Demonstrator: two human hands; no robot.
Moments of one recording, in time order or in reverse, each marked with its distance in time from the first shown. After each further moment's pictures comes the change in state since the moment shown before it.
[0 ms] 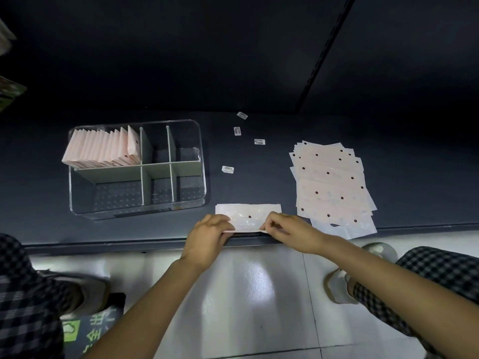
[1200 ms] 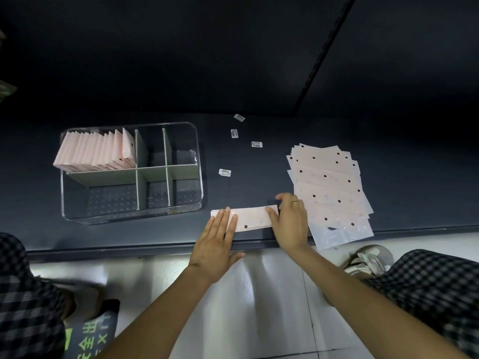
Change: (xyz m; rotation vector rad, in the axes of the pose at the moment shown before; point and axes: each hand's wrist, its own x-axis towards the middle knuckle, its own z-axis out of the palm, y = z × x) left_hand 0.003 0.006 0.035 0.506 -0.222 0.044; right_hand 0.029 -0.014 0.019 -0.205 0.713 0.378
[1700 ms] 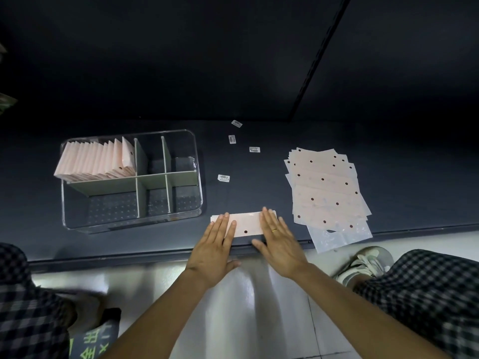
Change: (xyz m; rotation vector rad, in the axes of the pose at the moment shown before) left_hand -0.001 -0.011 0.001 0.008 -0.015 0.070; right_hand -0.031 0.025 0.025 -0.237 -0.383 -0.374
